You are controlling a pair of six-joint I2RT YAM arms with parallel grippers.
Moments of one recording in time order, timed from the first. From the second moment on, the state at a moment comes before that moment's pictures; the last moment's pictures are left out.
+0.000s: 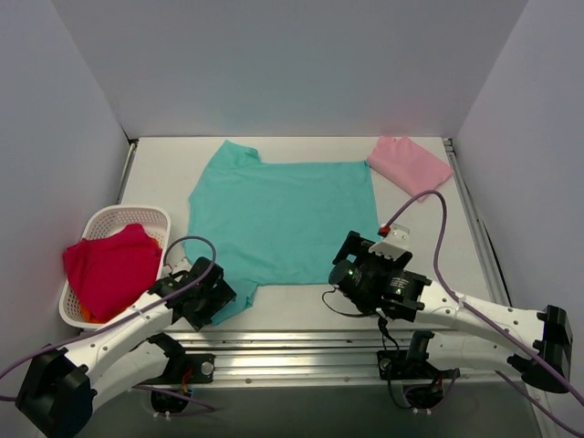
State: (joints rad) left arm -0.62 0.94 0.47 -0.73 -0.20 -1.32; right arm 1.13 1.01 0.77 -0.74 1.13 1.20
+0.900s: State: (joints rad) left arm -0.48 1.15 0.48 -0.44 -0.11 -1.16; right arm 0.69 0.99 0.53 -0.51 0.51 1.02
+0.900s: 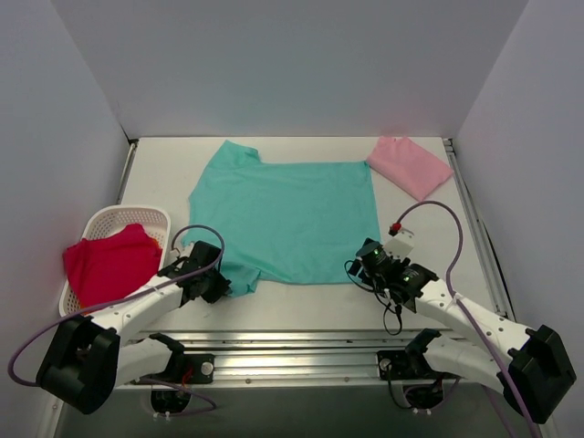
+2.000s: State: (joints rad) left arm -0.26 1.12 0.48 -0.44 -0.01 -0.94; right arm 0.35 1.19 0.44 -0.30 0.29 0.99
